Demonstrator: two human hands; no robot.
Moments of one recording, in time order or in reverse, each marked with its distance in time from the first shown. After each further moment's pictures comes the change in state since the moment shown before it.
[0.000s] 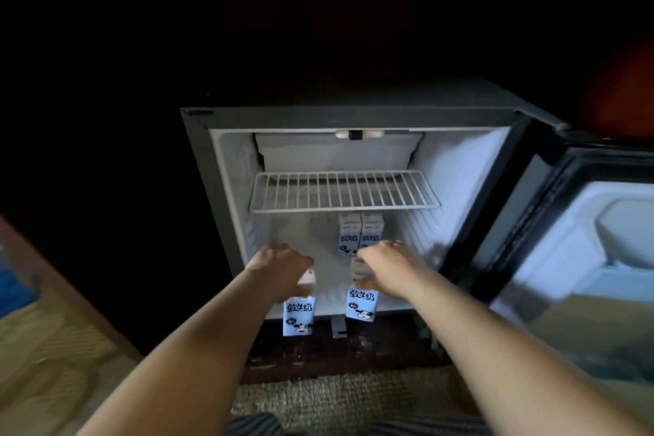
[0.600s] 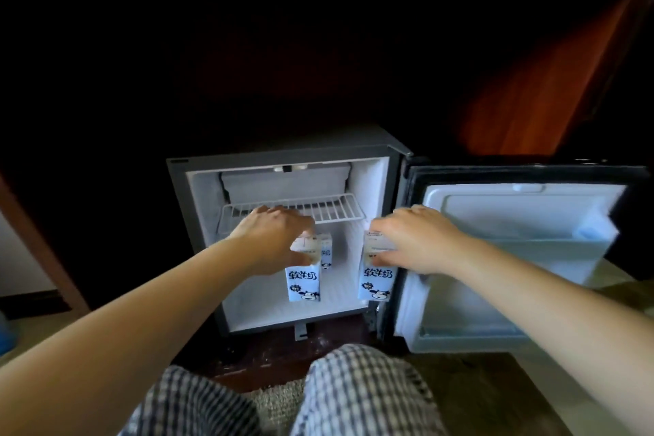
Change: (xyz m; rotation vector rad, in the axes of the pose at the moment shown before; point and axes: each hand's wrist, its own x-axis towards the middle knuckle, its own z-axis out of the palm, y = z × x) left_hand -0.113 0.070 -0.148 -0.108 0.358 0.138; right_hand -0.197 0.028 -0.129 -0.200 0.275 -0.014
